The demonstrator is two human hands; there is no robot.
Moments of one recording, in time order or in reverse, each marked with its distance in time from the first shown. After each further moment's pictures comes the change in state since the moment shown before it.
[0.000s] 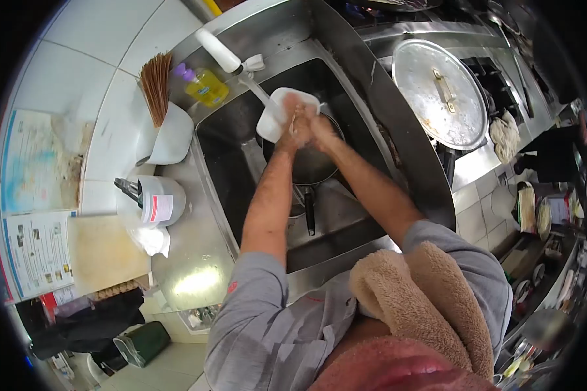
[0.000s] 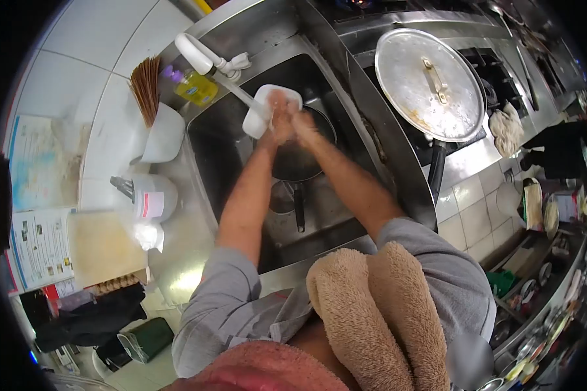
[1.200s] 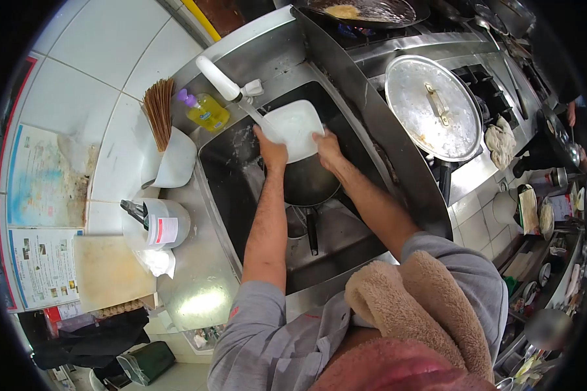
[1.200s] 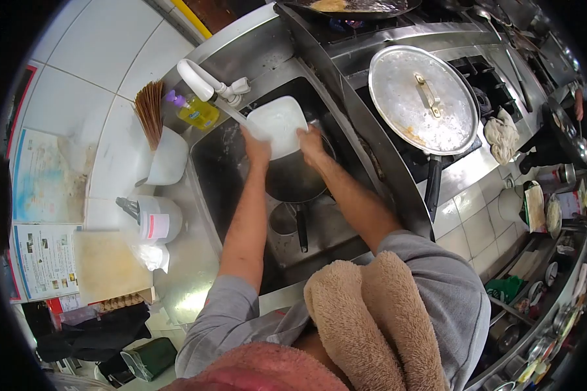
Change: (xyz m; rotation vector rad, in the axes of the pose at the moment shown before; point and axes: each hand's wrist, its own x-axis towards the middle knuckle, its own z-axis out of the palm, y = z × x) left_hand 0.005 0.045 -0.058 -0.196 0.467 -0.570; right_hand 0.020 0.001 -0.022 -0.092 0.129 -0.365
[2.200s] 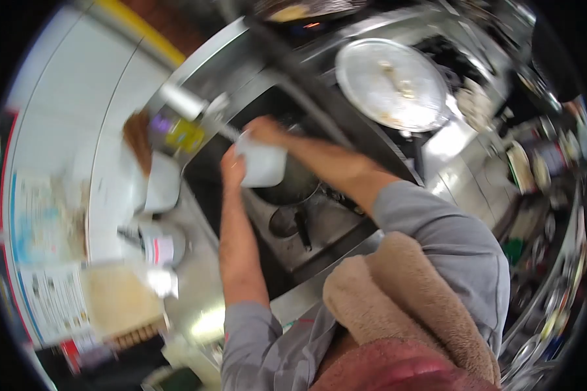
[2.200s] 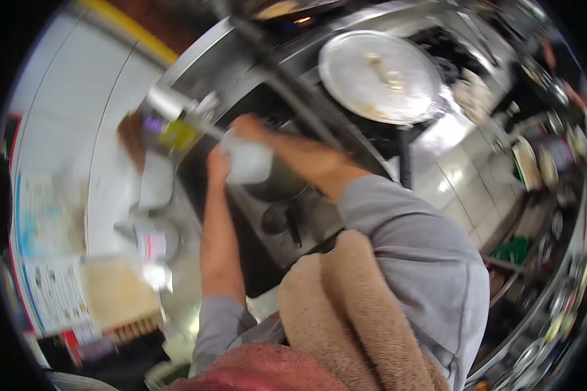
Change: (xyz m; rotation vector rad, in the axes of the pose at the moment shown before) left_hand 0.009 0.032 -0.070 0.280 -0.414 0.236; right_hand 0.031 -0.036 0.057 -0.791 -0.406 -0.873
